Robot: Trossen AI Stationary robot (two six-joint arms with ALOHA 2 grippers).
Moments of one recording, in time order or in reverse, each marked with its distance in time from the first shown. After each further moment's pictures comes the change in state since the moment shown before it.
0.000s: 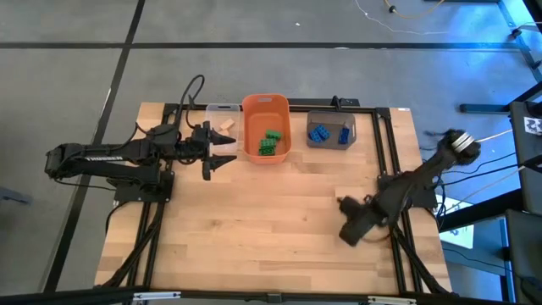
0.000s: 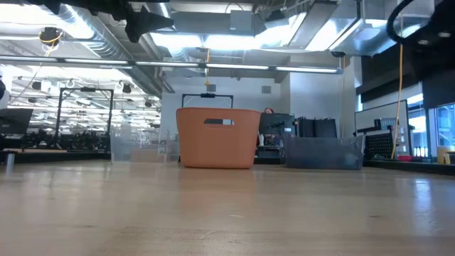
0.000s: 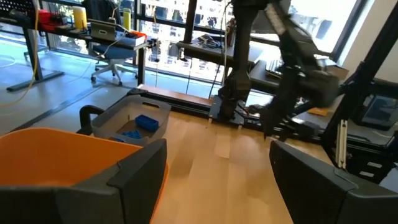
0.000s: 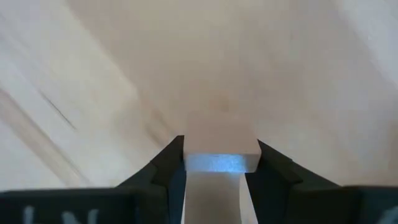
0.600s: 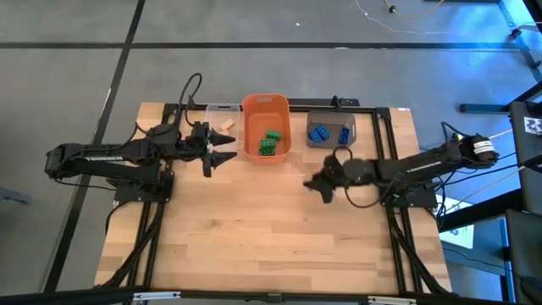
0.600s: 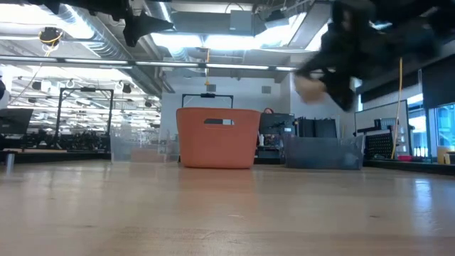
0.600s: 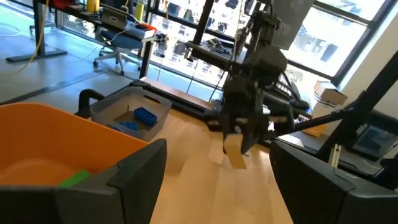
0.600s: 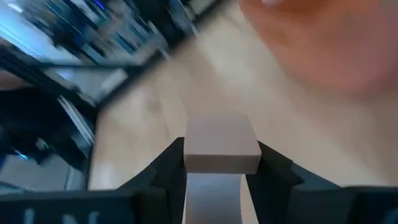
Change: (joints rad) left arm 0.000 0.000 0.000 0.002 -0.035 -0.157; right arm -0.562 -0.200 -0.341 1.173 0.072 -0.611
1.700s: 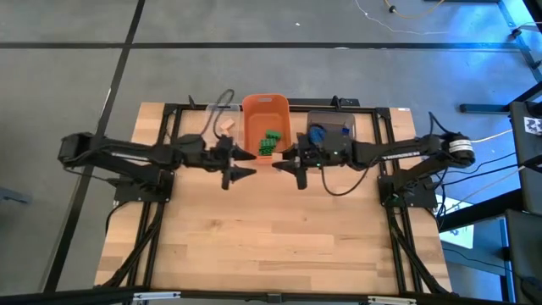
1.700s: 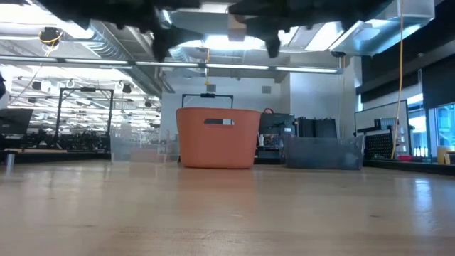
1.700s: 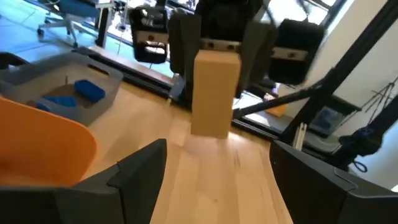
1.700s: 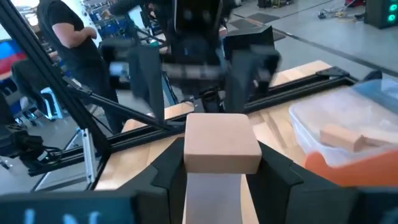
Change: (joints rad) left arm -0.085 0.324 0.001 0.296 0.087 -0.078; right arm -0.149 0.283 0.474 0.046 -0.201 -0.413
